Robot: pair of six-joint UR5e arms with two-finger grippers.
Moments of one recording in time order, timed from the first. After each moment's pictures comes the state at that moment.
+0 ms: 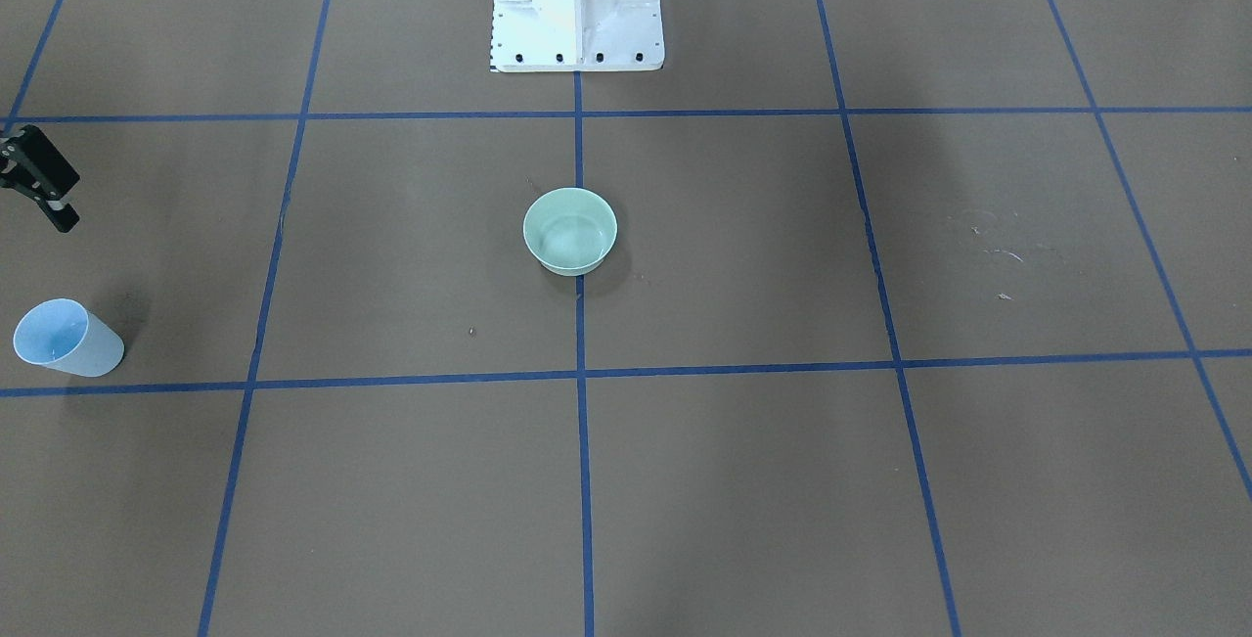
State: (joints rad) left arm -1.54 -1.51 -1.92 -1.45 -2.30 0.34; right arm 1.02 -1.67 2.07 -1.22 1.91 1.01
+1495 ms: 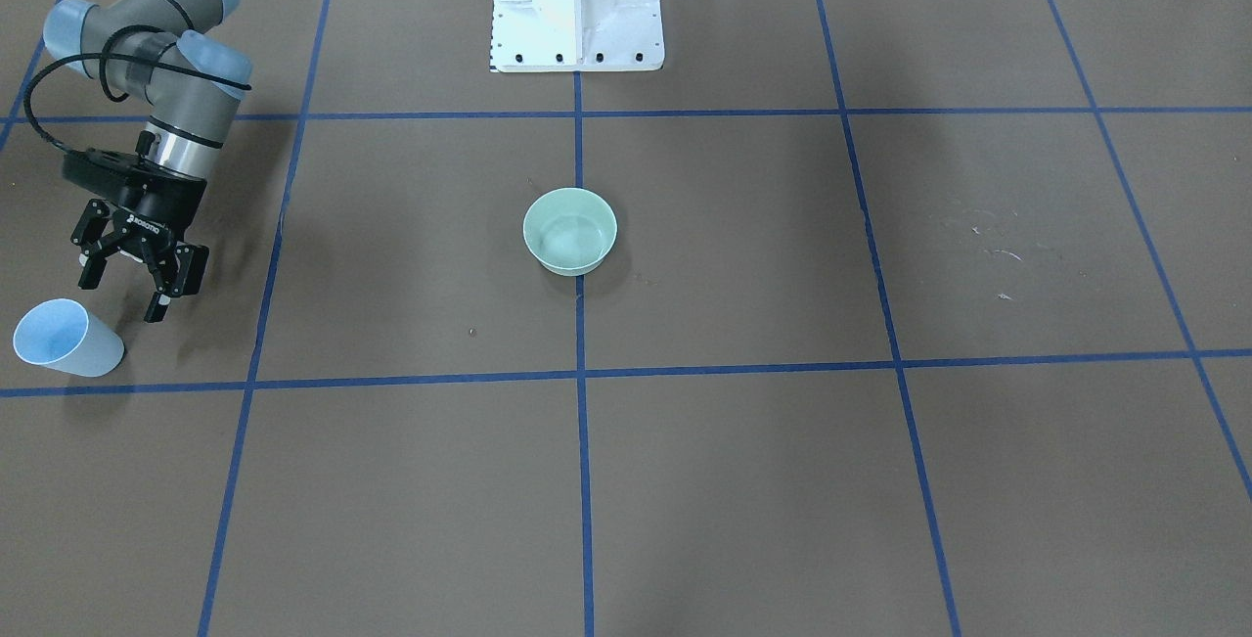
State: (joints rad) left arm -1.59 -1.45 -1.91 -1.48 -2.30 0.35; right arm 0.43 -1.60 1.69 -1.21 0.78 1.78
